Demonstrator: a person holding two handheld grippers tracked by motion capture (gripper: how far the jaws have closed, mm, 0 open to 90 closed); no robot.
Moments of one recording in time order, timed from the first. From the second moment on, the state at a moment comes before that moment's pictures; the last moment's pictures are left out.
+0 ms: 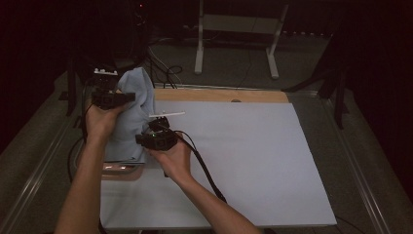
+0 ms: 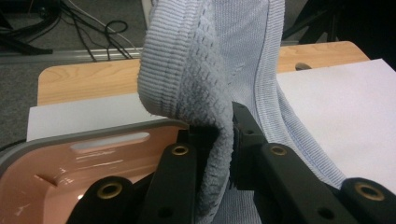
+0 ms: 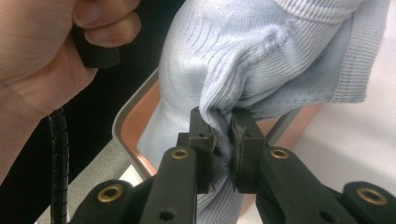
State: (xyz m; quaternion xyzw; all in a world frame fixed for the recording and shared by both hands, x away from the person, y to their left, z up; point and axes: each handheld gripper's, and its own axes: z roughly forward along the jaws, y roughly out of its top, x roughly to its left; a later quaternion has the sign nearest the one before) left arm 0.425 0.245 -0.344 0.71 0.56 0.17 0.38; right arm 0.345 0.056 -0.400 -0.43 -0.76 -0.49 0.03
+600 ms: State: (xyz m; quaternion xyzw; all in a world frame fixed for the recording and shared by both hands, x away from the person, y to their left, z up) left arm 0.423 0.253 -0.347 0.71 0.57 0.18 0.37; right arm 0.346 0.068 -0.409 -0.44 -0.76 -0.48 0.04
